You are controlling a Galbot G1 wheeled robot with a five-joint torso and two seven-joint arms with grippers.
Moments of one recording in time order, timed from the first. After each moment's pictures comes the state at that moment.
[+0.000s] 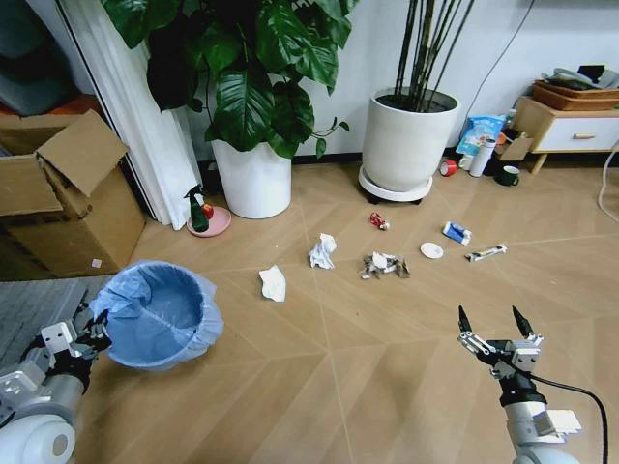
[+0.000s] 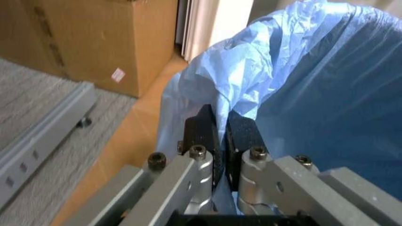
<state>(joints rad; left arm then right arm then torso) 1.57 -1.22 -0.96 -2.05 -0.69 0.34 -0.10 -1.70 1.33 0.79 1.94 0.25 0.36 -0.07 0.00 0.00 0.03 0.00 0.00</state>
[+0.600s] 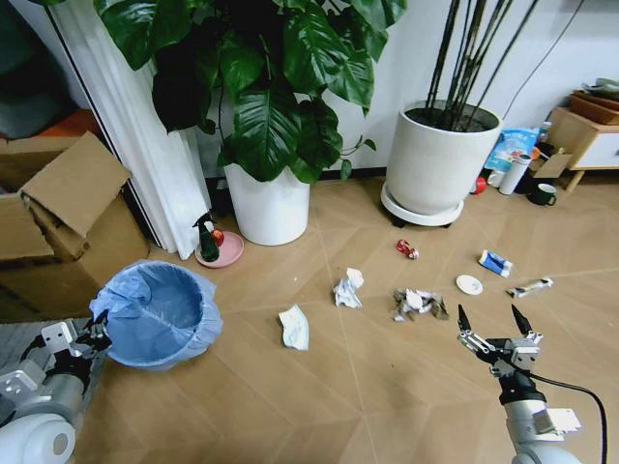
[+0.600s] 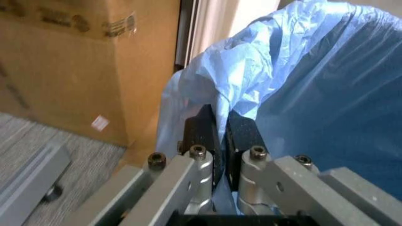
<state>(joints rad) 1.56 -1.22 -0.96 -2.04 -0.69 0.34 -0.10 -1.69 1.33 0.80 1.93 0.25 0.36 -0.07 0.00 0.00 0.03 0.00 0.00</state>
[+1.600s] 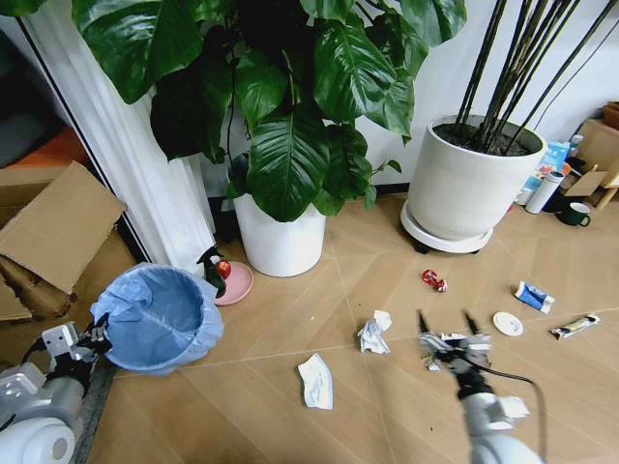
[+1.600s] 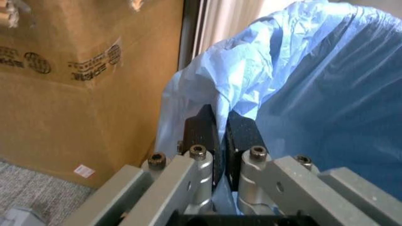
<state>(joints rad) 1.60 -1.22 -0.97 -2.05 -0.69 0.34 -0.11 -1.54 1.27 0.44 1.83 0.39 0.20 0.03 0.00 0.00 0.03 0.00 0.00</state>
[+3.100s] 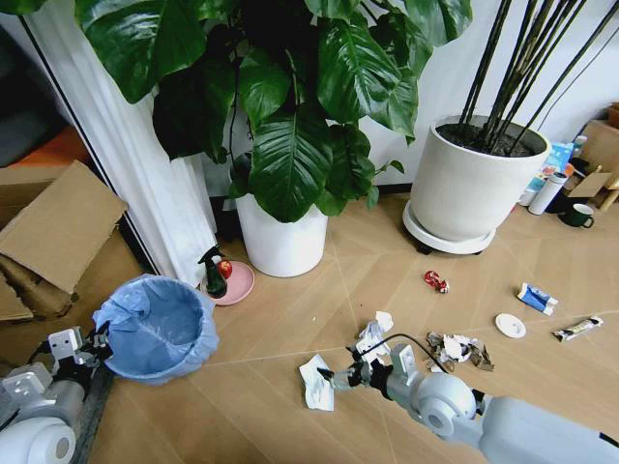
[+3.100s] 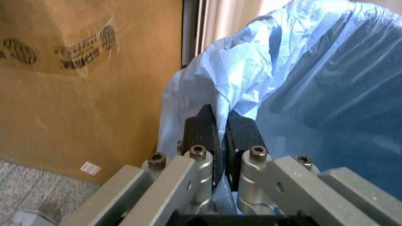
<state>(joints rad) 1.58 -1.18 -0.94 -1.98 -0.64 0.35 -0.10 -0.75 0.66 -0.61 1.80 1.05 -0.23 0.06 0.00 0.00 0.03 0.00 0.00</state>
